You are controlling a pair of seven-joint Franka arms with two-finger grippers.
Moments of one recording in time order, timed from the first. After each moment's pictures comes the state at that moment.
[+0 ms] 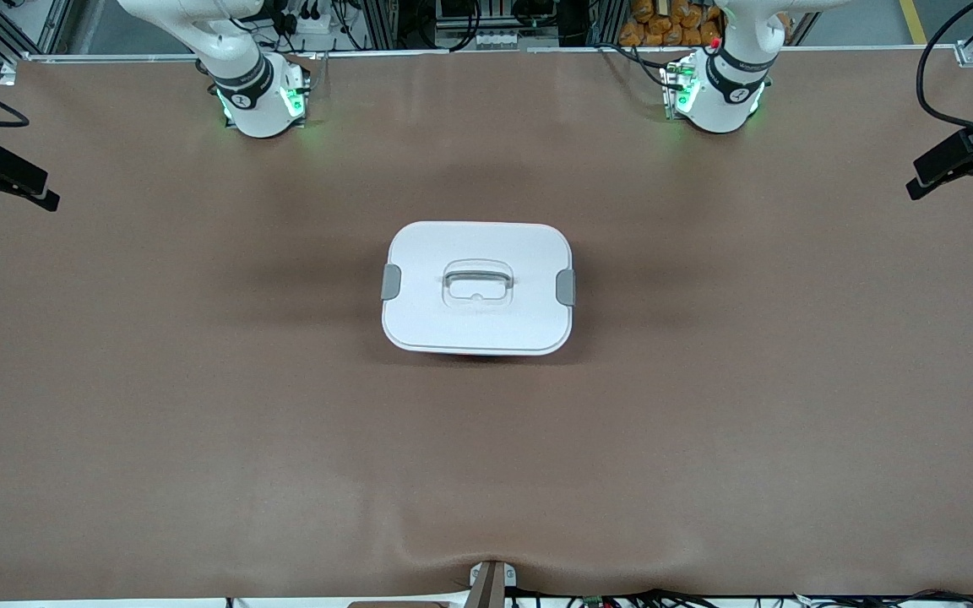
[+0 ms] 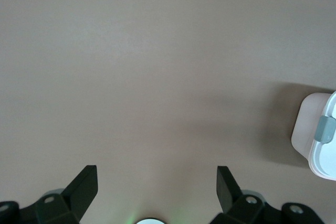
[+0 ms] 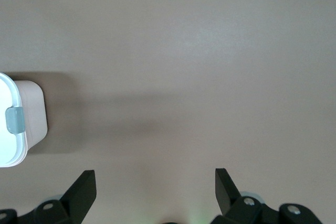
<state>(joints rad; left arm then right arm) 0.00 -0.03 -0.01 -1.50 0.00 1.46 -0.14 0.02 -0.04 -0.09 -1.54 0.03 1.46 -0.03</state>
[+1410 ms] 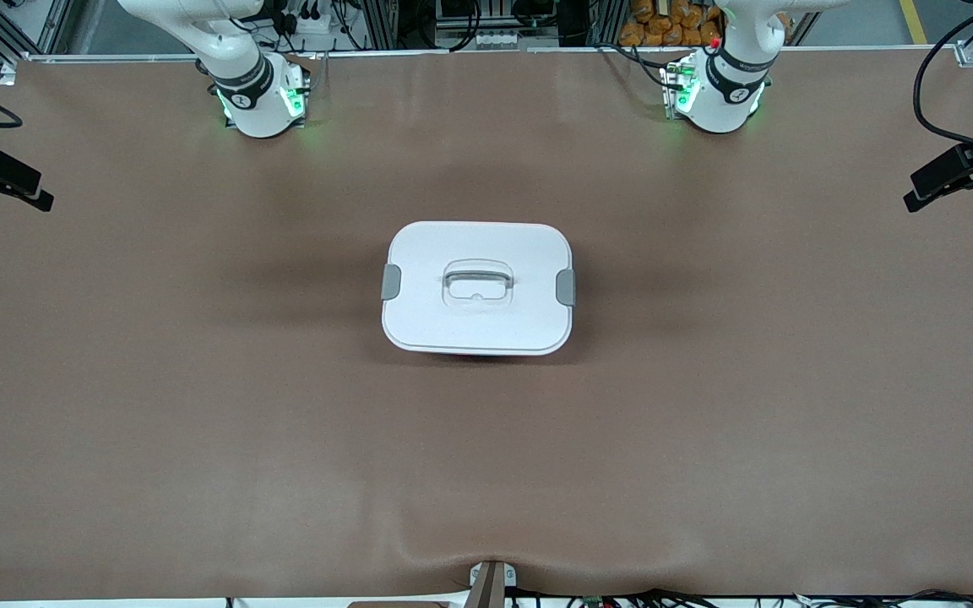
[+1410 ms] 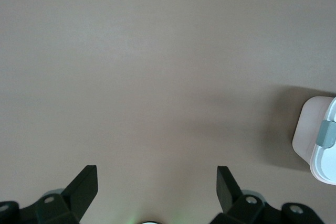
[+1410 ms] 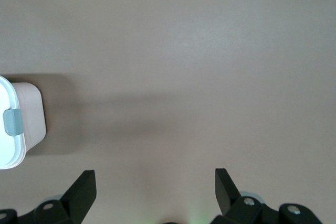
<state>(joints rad) 0.00 -0.02 -0.01 -1.49 0.00 1.47 -0.14 0.01 -0.04 -0.10 -1.54 0.03 1.46 -0.03</state>
